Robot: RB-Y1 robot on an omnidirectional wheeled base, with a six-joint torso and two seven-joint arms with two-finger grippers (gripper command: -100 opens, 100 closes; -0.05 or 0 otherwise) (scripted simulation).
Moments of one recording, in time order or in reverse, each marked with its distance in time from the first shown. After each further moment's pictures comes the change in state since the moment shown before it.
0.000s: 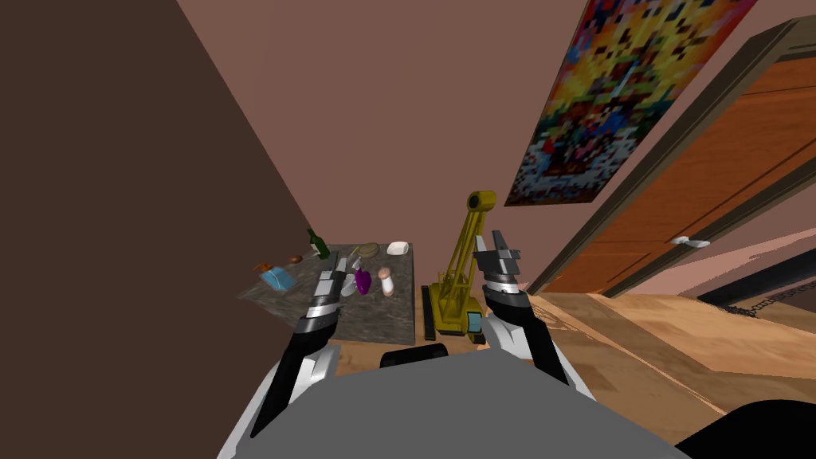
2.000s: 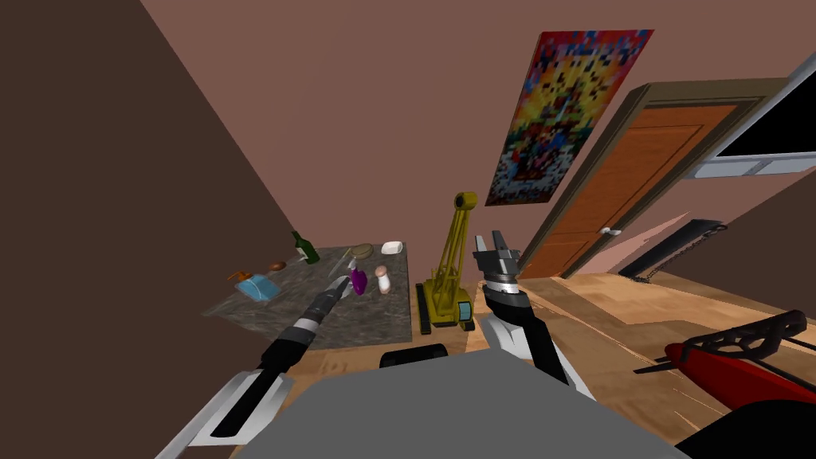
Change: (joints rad) left arm 0.074 0.437 0.101 0.201 -0.206 0.232 -0.181; right arm 0.000 0.000 0.000 0.000 0.000 0.000 0.000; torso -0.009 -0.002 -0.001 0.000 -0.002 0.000
